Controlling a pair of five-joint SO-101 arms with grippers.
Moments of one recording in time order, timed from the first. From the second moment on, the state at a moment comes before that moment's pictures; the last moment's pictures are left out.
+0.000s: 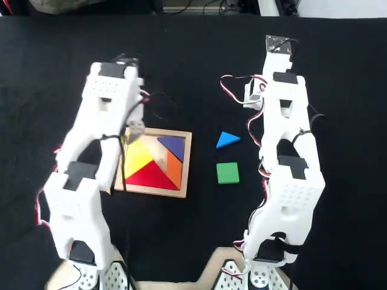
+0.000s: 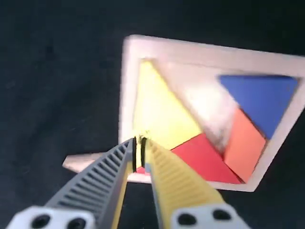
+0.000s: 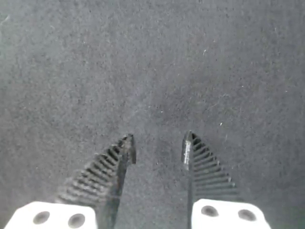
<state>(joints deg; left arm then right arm) 5.0 25.7 -16.7 94.1 8.4 6.3 30.3 -10.9 58.2 -0.6</state>
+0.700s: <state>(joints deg) 14.2 31.1 -6.4 74.5 4.6 6.3 30.3 -10.9 58.2 -0.6</state>
